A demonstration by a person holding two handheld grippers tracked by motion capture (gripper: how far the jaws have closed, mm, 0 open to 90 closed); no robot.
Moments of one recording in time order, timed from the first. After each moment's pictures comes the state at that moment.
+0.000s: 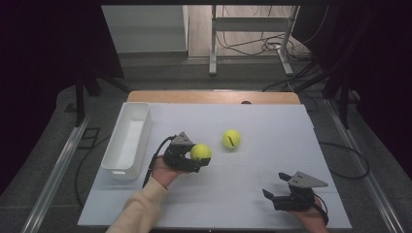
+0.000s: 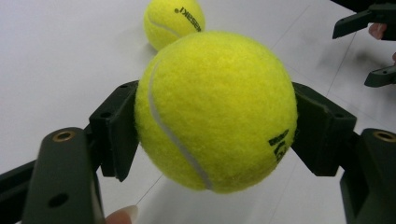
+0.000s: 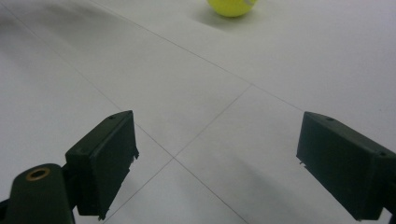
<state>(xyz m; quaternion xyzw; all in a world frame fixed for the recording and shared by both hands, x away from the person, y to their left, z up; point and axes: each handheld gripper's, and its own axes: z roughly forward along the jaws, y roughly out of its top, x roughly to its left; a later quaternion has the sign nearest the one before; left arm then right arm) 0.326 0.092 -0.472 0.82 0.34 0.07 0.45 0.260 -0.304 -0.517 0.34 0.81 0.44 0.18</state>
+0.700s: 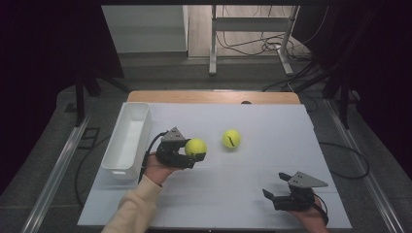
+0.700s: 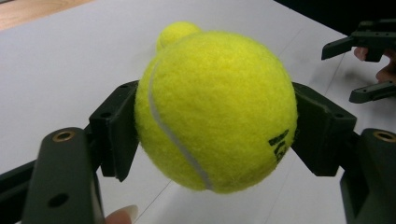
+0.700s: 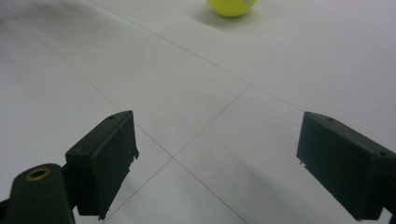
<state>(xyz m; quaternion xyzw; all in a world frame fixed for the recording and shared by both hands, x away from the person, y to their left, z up) 0.322 0.109 -0.452 0.81 0.34 0.08 0.47 0.260 -0.304 -0.517 0.34 0.81 0.44 0.18</state>
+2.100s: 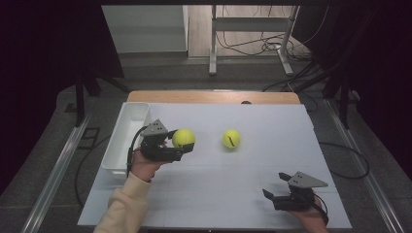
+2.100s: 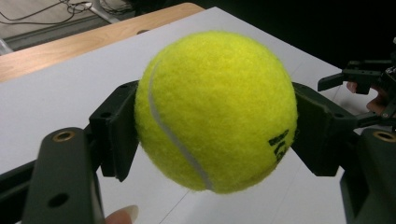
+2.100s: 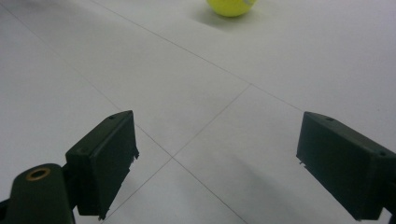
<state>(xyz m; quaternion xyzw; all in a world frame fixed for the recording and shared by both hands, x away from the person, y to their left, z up) 0.314 0.144 -0.424 0.78 0.35 0.11 0.51 0.260 -0.304 -0.517 0.34 0.81 0.44 0.19</state>
